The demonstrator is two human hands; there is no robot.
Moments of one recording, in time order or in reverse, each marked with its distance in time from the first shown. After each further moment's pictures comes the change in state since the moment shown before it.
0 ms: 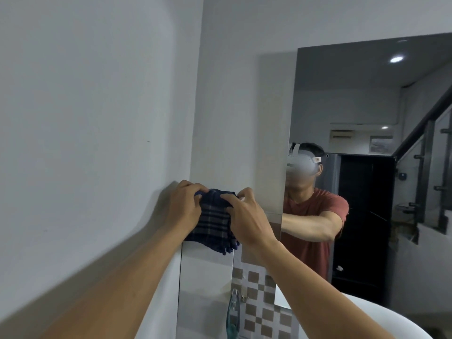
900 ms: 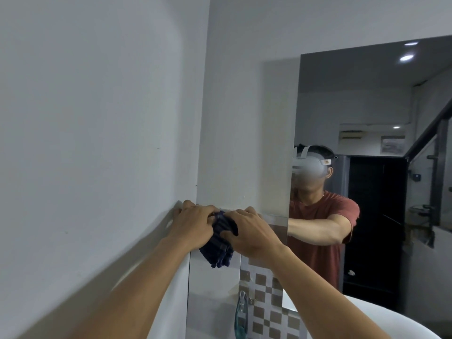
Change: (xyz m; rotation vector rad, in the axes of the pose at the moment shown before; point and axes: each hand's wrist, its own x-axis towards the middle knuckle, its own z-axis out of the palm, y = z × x) left_hand -0.020 -0.004 -0.001 0.158 -0.354 -0.036; right_hand -0.009 -0.002 -0.001 -0.015 -0.260 -0.069
